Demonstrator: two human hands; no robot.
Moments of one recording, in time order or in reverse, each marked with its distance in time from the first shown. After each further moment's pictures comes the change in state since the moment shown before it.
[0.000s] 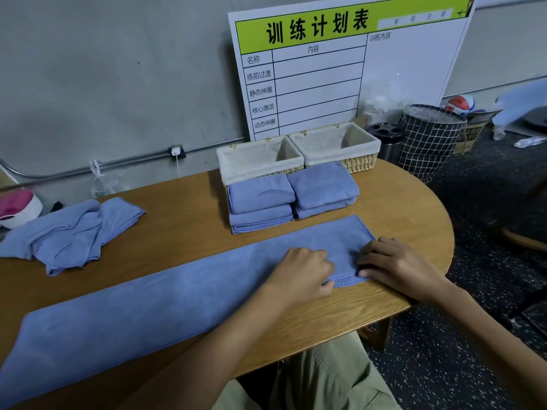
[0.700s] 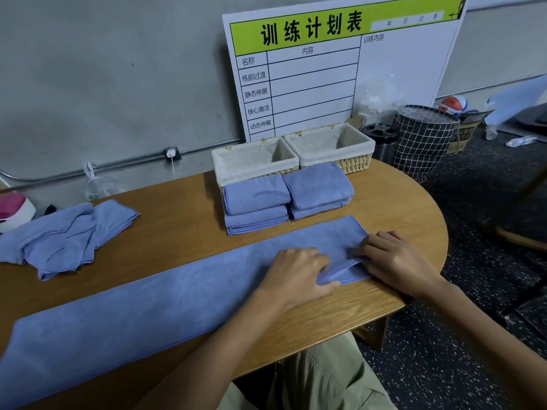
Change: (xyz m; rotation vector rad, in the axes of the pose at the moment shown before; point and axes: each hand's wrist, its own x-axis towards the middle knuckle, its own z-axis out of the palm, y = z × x) left_hand -0.002 -0.001 0.010 -0.169 0.163 -0.128; right_hand 0.004 -0.006 -0.007 -0.162 0.091 0.007
